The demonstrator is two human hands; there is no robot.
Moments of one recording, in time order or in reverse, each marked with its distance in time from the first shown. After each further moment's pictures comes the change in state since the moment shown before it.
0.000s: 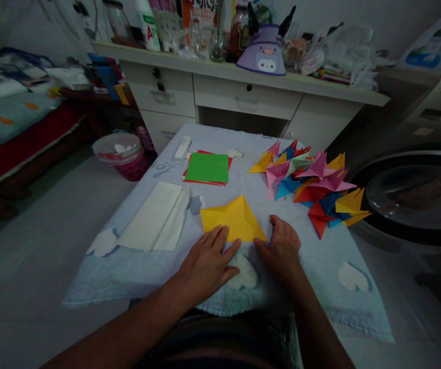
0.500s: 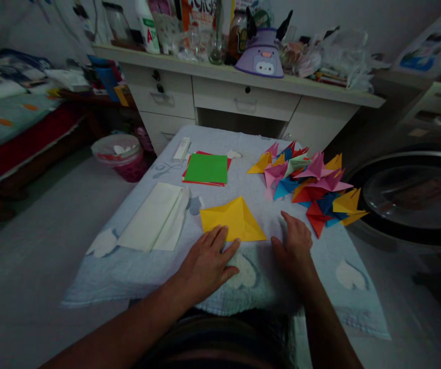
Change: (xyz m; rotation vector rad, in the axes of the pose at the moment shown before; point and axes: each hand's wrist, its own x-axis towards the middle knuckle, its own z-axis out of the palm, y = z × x) left_hand 0.001 0.000 -0.001 0.009 0.035 0.024; right_hand 0.001 0.018 -0.024 0.080 0.099 -0.048
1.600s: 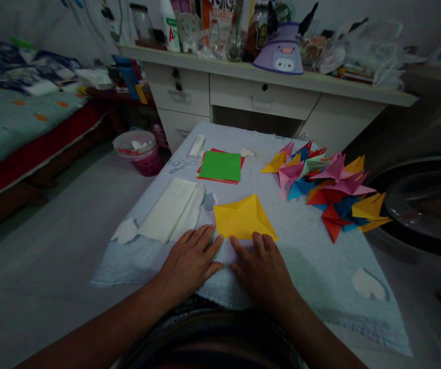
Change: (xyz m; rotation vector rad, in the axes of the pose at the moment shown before) left_hand -0.039 -0.032 -0.021 0.131 -0.016 -0.080; right_hand -0.028 -0.087 0.009 -0.135 -0.380 -0.431
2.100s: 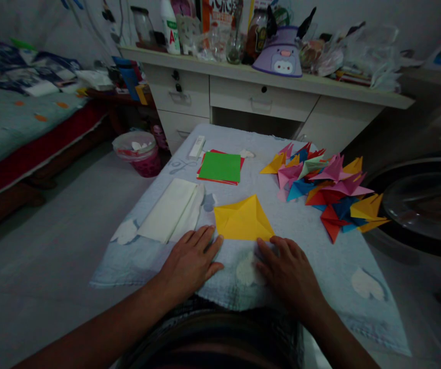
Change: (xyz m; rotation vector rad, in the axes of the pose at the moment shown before) left_hand -0.001 -0.001 0.003 0.005 -0.028 0.007; right_hand -0.031 0.050 -0.002 -0.105 0.022 0.080
